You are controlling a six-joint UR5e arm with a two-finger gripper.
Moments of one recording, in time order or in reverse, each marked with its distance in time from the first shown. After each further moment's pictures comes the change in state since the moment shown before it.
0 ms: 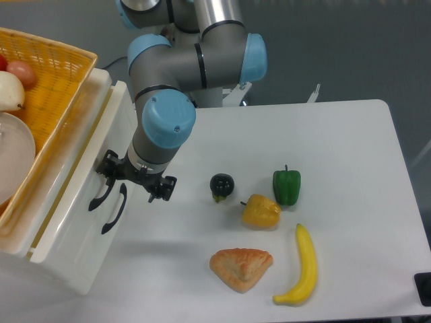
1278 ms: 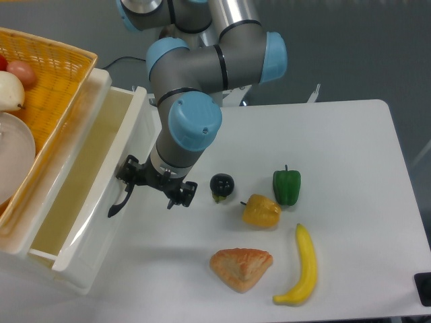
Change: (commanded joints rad) arm 0.057 -0.025 0.022 0.002 0.003 0.049
